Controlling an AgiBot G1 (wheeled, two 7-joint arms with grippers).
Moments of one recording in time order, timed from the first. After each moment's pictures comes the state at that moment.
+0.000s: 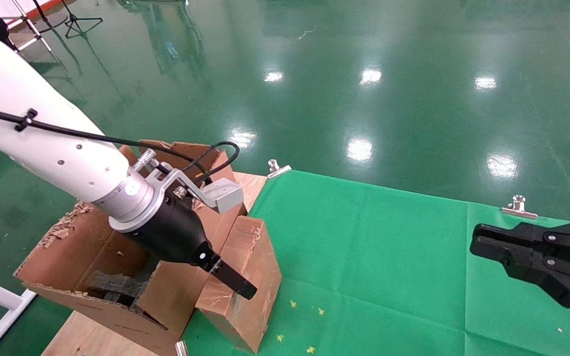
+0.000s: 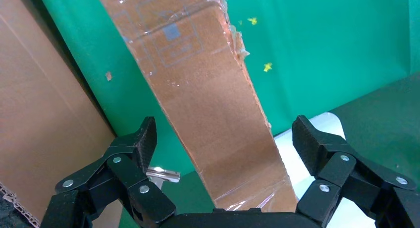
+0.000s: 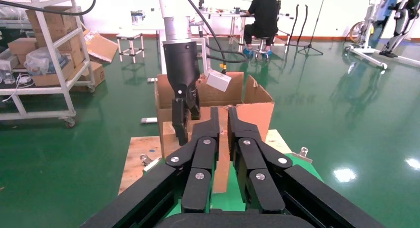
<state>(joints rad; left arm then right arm) -1.89 0.72 1.27 -1.34 1.52 1.56 -1.61 1.08 -0.57 -0.36 1.24 -0.66 -1.45 0.14</state>
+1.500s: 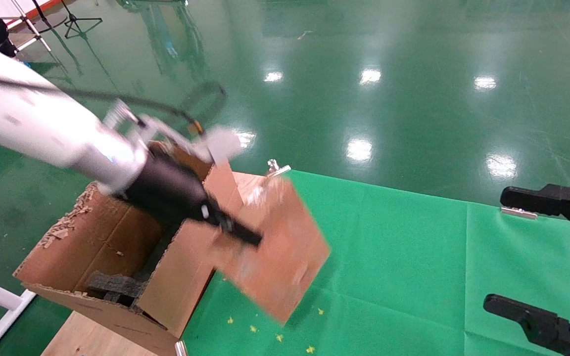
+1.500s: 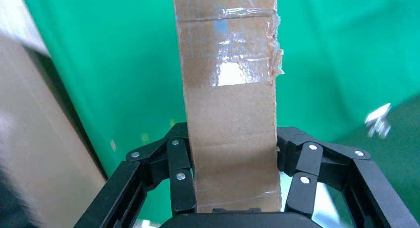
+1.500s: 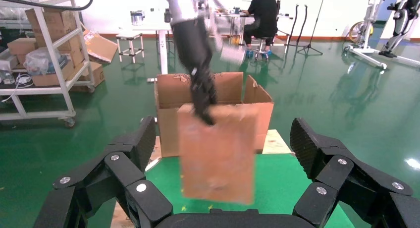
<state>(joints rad) -1.99 0.65 1.17 -1.27 1.42 1.50 -1.51 1.08 -0.57 -0.36 1.24 -0.66 -1.45 0.14</state>
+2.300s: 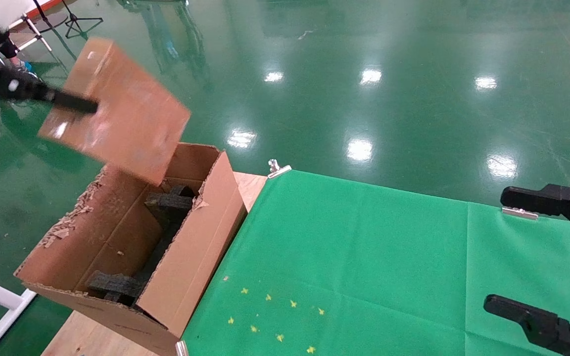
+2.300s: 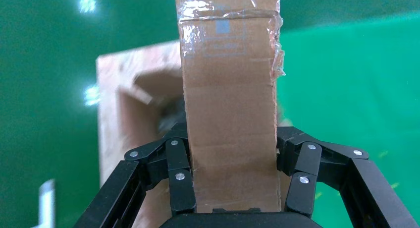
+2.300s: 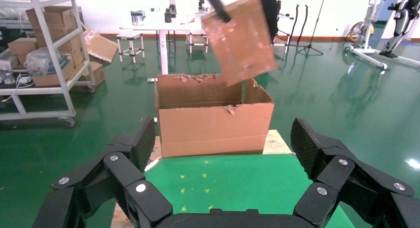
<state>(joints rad) -2.33 0.51 1.13 -0.83 1.68 1.56 -1.07 1.08 -0.57 -0.36 1.24 -0.66 -1.45 0.13</state>
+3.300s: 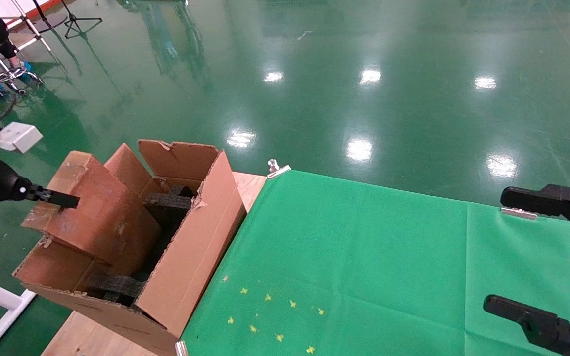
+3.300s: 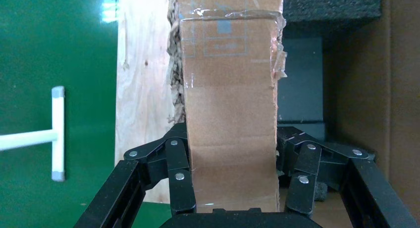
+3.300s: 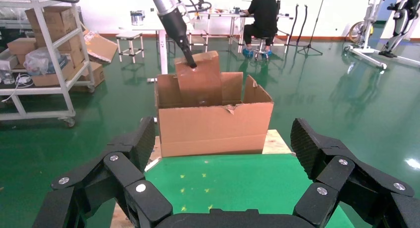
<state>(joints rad) -2.09 0.58 1.20 -0.19 1.72 1.29 -0.68 1.08 -0.57 -0.36 1.24 -0.66 -1.45 0.13</state>
